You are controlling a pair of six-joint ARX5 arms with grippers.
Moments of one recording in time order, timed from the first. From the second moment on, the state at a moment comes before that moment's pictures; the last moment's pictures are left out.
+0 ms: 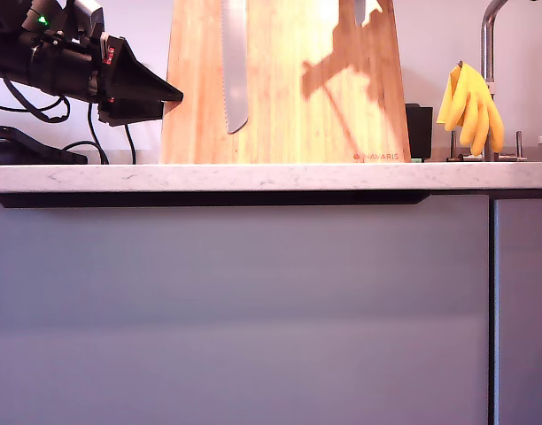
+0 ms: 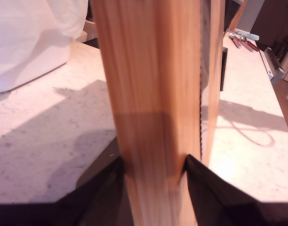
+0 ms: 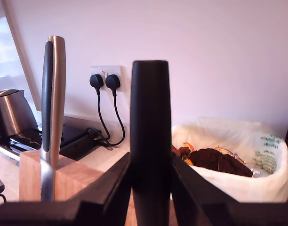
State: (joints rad) left arm -0.09 1.85 1.51 -0.22 1.13 0.27; right arm 0.25 1.65 1.84 -0.14 -0.36 0.08
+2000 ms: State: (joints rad) left arm -0.10 1.85 1.51 -0.22 1.13 0.26; right arm 0.03 1.61 1.84 -0.83 -0.49 0.11
